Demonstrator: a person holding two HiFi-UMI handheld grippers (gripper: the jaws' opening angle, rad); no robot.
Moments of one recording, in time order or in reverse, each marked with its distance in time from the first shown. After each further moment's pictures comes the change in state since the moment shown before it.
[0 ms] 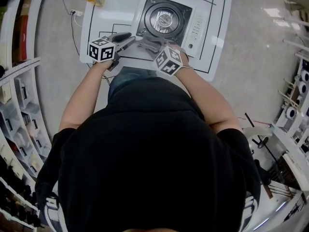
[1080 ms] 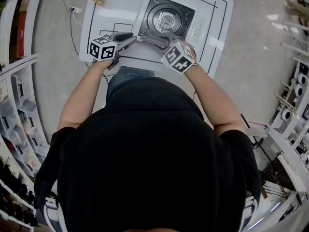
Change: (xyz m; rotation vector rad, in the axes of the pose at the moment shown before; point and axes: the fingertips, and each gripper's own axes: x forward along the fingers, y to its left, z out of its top) left arm -0.003 0.005 0.000 0.008 0.010 -0.034; right arm -0.024 -0.027 0.025 0.006 -0.054 0.025
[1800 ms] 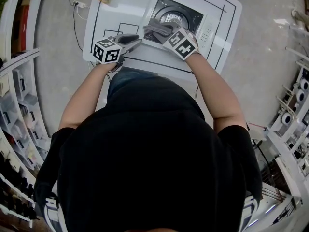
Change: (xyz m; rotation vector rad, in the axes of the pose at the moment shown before) left arm 0.001 0.006 0.004 -0.010 0.019 -0.017; right arm 0.048 -0.060 0.007 0.125 0.008 0.057
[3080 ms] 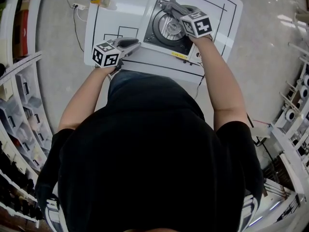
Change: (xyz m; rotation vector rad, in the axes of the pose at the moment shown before) left arm 0.003 0.000 0.001 0.024 0.068 -0.025; right arm -0.032 -0.142 -0.013 0.329 -0.046 -0.221
